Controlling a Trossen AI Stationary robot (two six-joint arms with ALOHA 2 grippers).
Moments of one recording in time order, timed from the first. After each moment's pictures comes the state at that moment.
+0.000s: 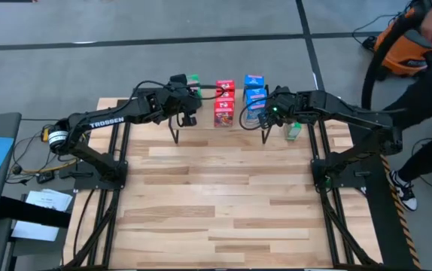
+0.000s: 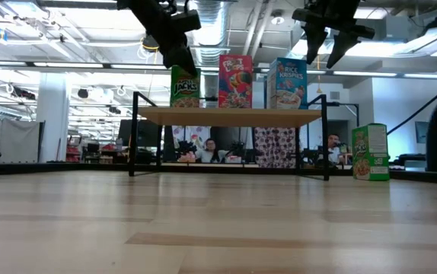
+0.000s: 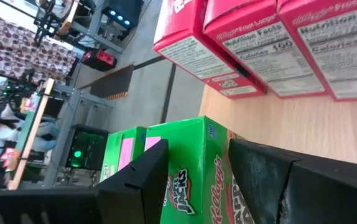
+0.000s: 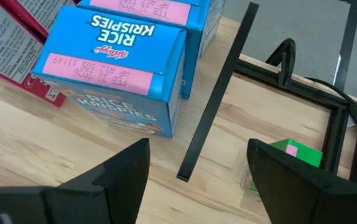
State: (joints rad) left arm 0.40 1.44 1.24 -0.33 -0.49 0.66; right arm -0.29 1.33 1.43 -1.19 0.47 0.78
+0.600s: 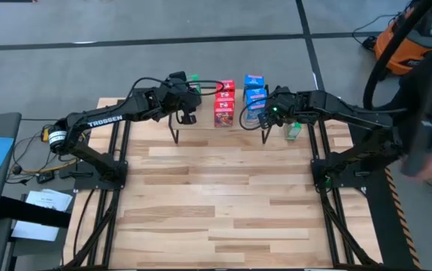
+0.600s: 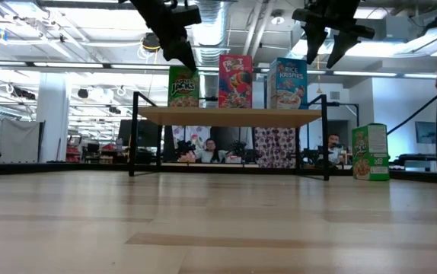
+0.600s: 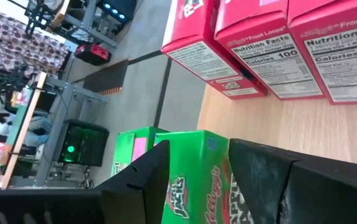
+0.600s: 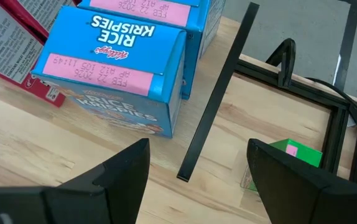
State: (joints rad) left arm 0.40 1.44 1.31 -0.36 -0.49 0.67; right arm -0.29 1.33 1.43 -1.19 0.47 0.78
